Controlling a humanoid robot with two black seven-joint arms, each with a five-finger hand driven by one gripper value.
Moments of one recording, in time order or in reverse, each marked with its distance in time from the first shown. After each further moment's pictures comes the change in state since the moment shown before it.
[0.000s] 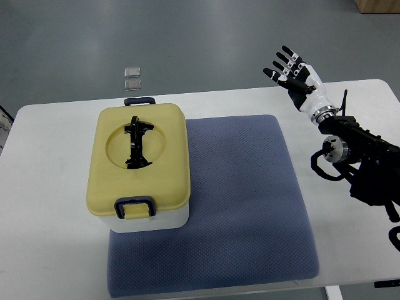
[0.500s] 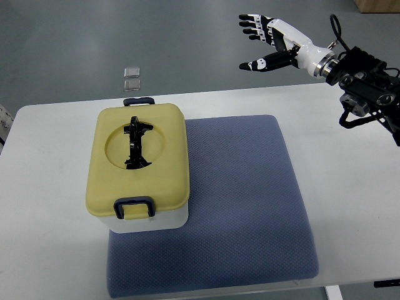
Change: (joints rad) left arm 0.000 0.000 0.000 0.000 0.000 0.000 0.000; right arm 0.371 -0.193 -0.441 0.179 -0.538 -0.008 0.095
